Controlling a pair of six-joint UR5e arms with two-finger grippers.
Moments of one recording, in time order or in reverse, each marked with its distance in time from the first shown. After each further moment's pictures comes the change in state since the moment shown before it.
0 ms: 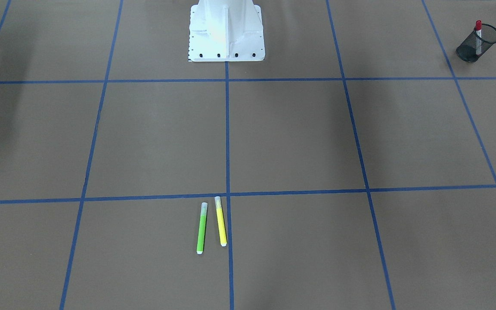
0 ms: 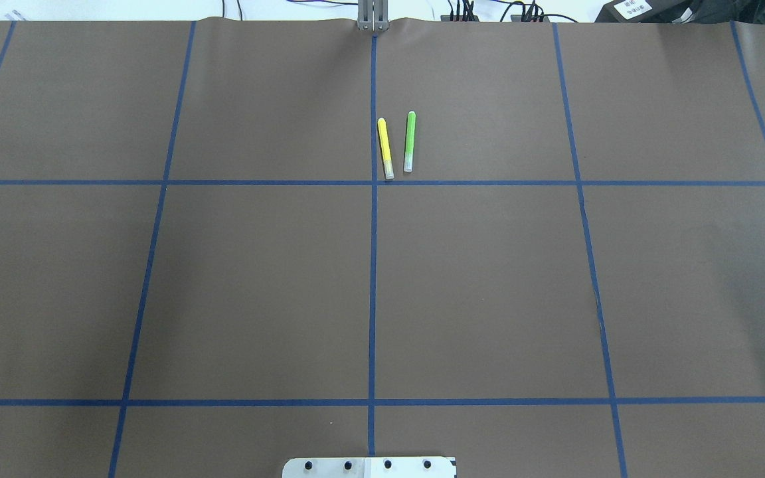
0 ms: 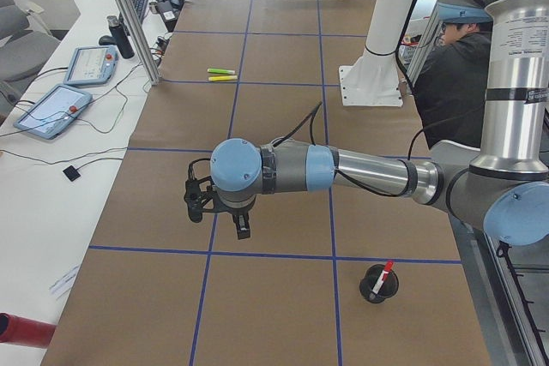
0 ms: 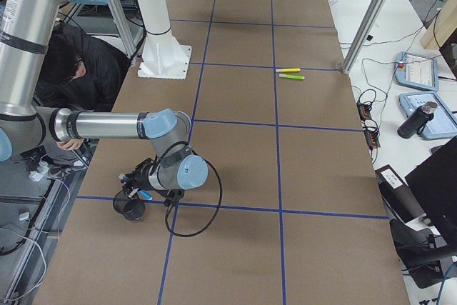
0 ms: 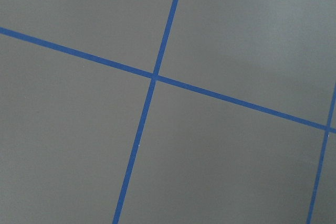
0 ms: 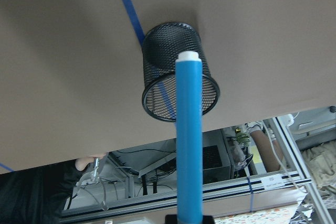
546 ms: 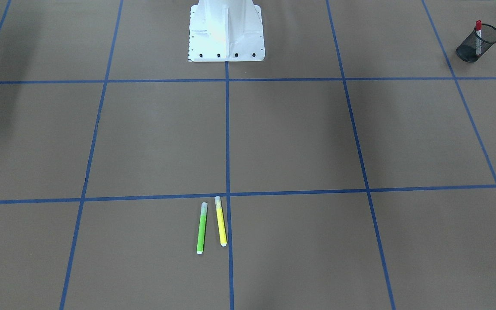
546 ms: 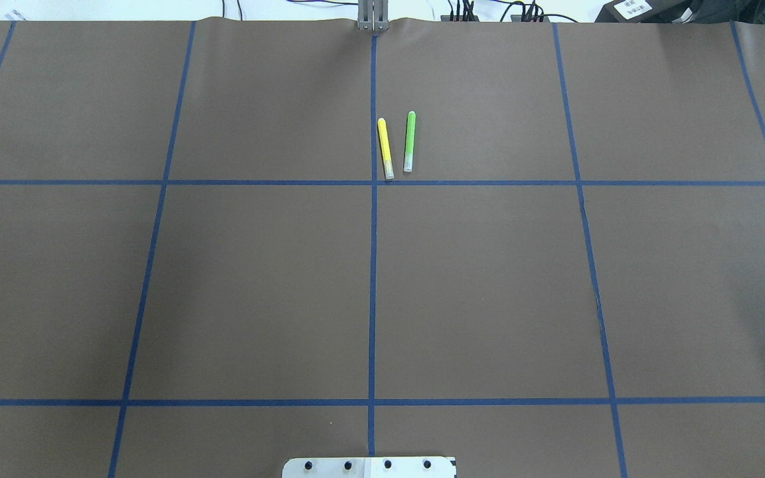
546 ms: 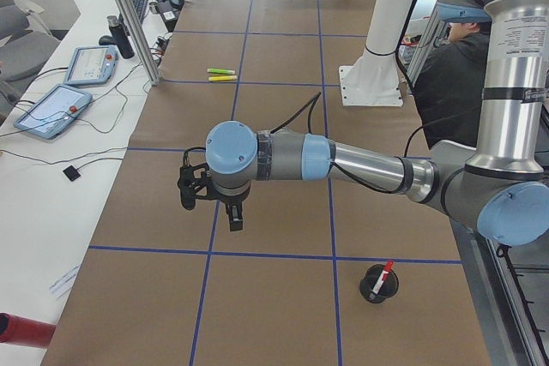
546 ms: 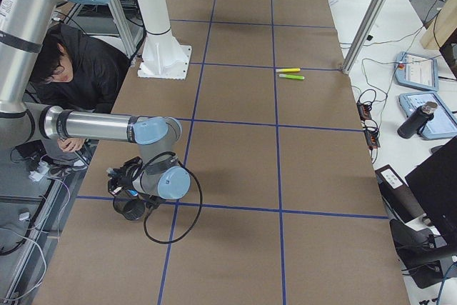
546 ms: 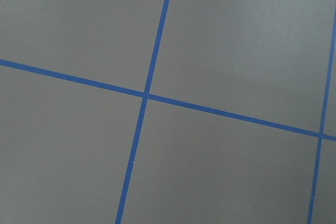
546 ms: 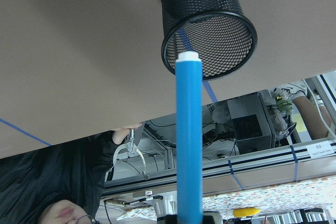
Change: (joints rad) left arm 0.000 -0.020 -0.027 0.000 0.027 -0.004; right arm -0.001 -0.084 -0.010 -0.055 0.059 -0.027
